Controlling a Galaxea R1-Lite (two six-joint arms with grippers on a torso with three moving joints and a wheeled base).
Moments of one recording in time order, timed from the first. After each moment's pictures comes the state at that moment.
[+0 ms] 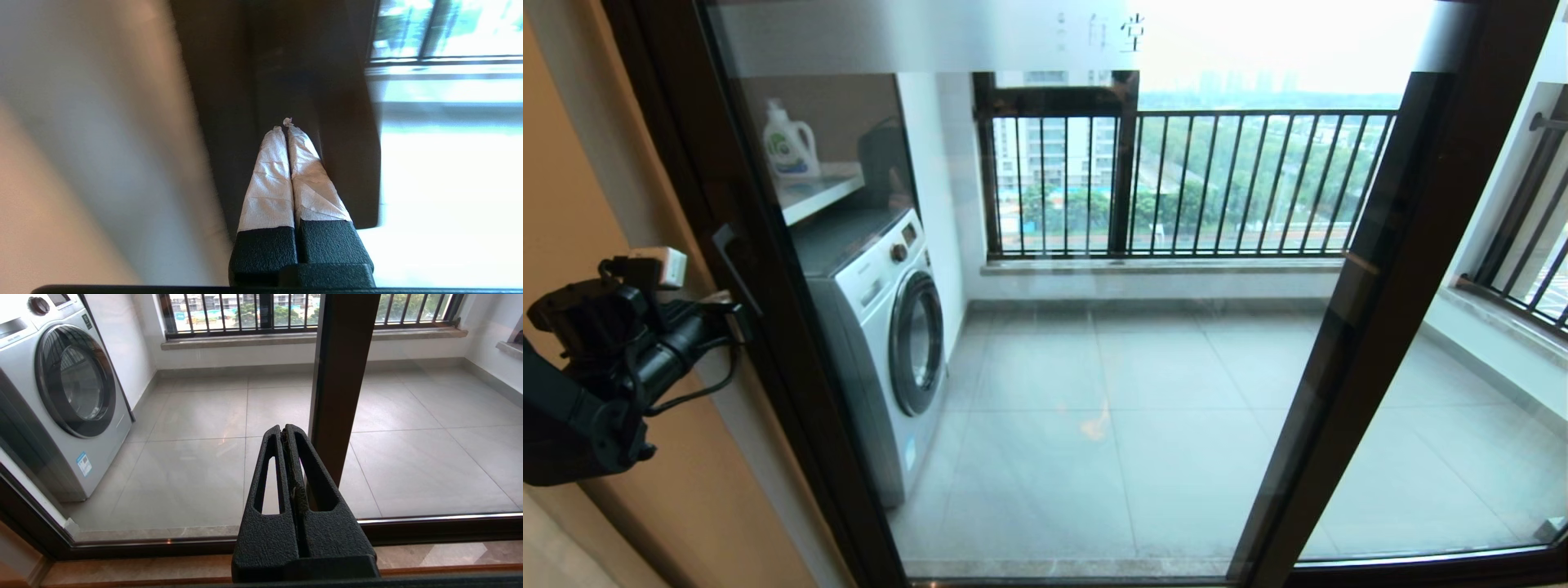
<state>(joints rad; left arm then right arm) 0.24 2.06 -0.84 -1.27 -0.21 0.06 0.00 0.00 0.00 -0.01 0.01 0.00</state>
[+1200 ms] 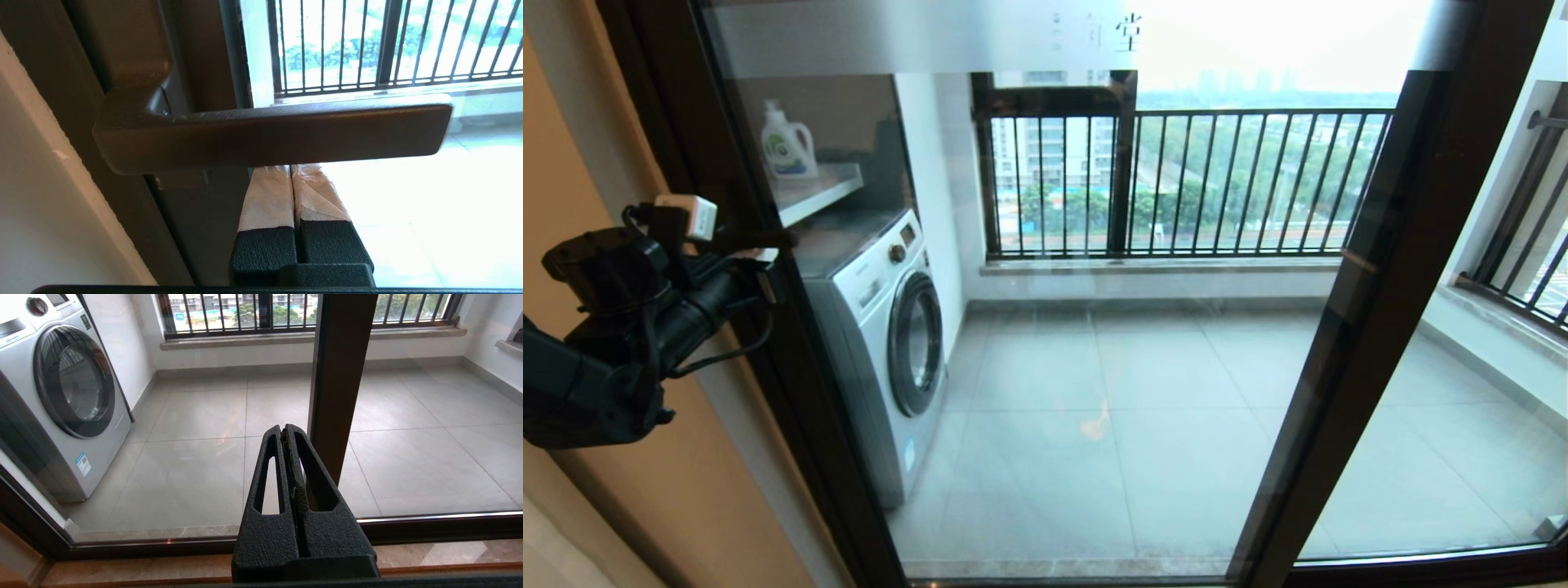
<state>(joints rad) 0.14 1.95 -0.91 -1.18 -0.16 0.07 0.00 0.00 0.00 -0.01 0.01 0.00</state>
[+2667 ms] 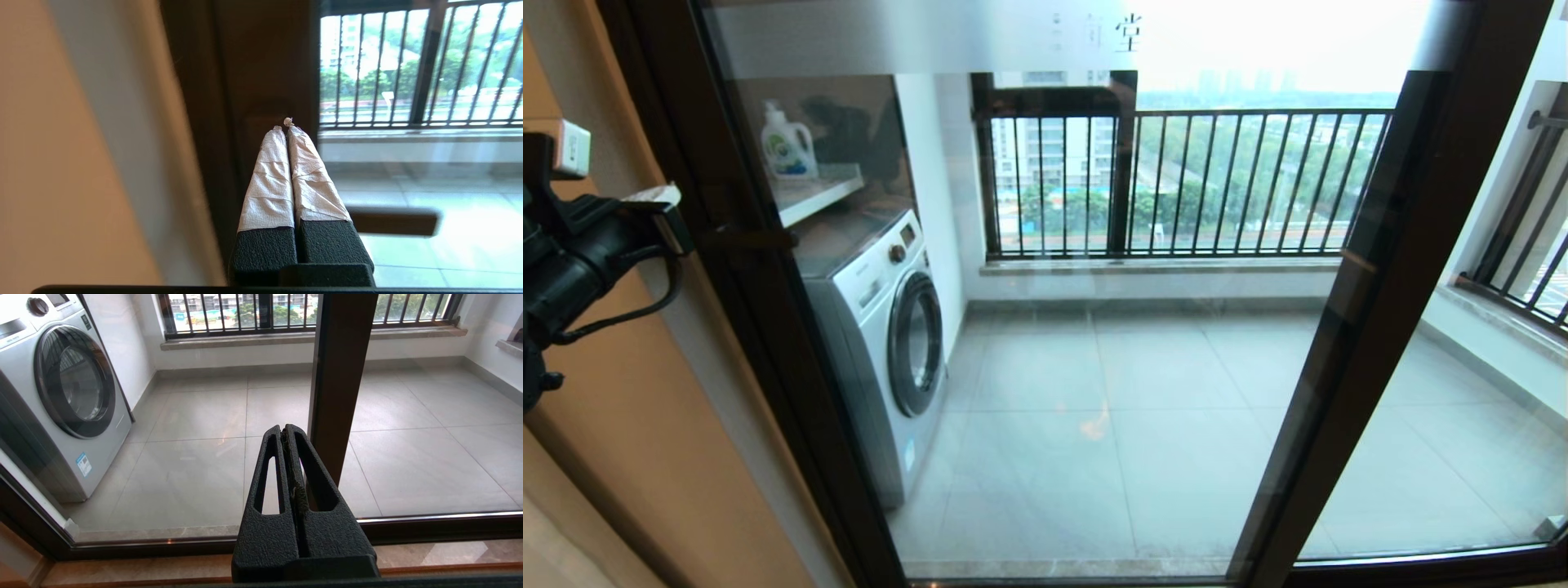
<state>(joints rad) 0.23 1.72 -0.96 -0.99 -0.13 0.06 0.00 0.00 0.00 -0.01 0.01 0.00</state>
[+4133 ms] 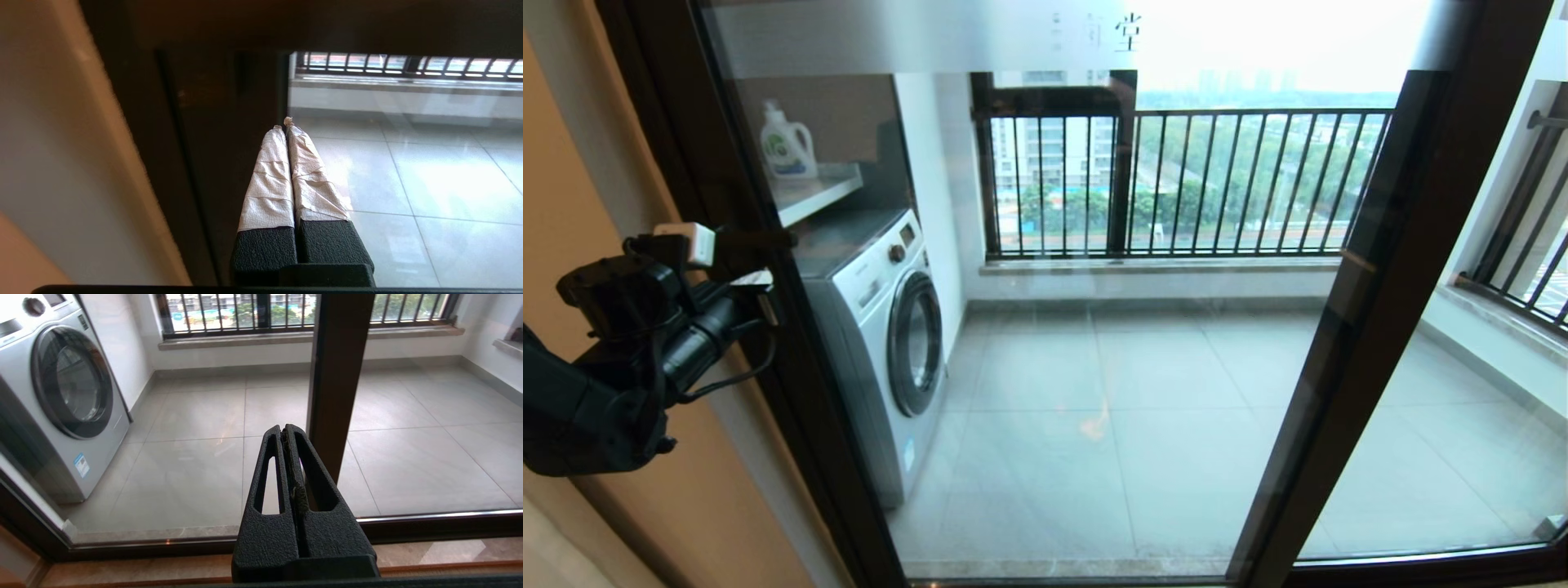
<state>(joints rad) 0.12 1.95 -0.80 -1.20 -0.03 0.01 0.00 0.00 0.00 -0.01 0.01 0.00</state>
